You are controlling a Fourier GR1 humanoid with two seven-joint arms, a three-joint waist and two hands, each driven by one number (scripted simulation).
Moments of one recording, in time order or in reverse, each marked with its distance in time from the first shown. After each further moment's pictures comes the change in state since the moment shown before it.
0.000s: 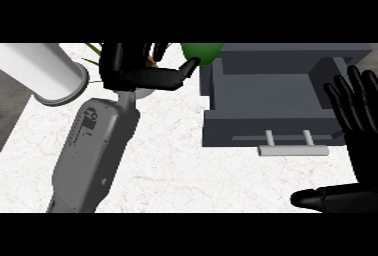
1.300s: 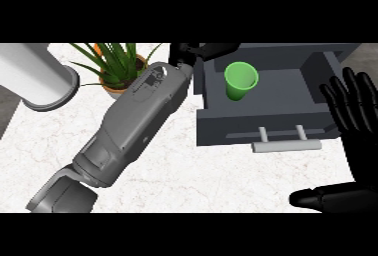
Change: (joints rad) left arm -0.448 -0.007 -0.237 0.731 0.244 0.217 -0.183; right arm 0.005 -0.004 -0.001 0.033 -0.002 0.035 -0.053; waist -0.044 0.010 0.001
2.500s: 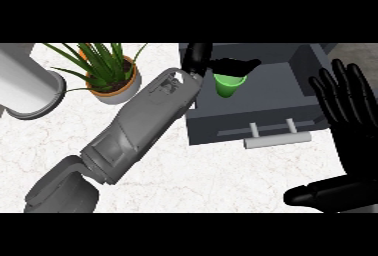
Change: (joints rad) left arm -0.083 0.000 -0.336 0.164 0.184 0.105 -0.011; right arm -0.062 0.013 0.018 0.032 -0.040 0.016 -0.004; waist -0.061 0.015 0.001
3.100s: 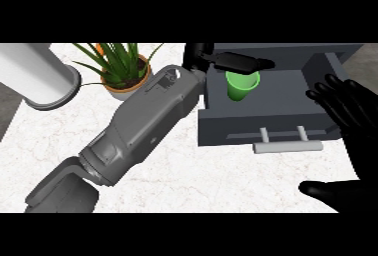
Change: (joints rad) left arm 0.017 0.000 0.096 -0.089 0.140 -0.089 -0.128; right arm 0.022 -0.031 -0.041 -0.024 -0.113 0.046 0.042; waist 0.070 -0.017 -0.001
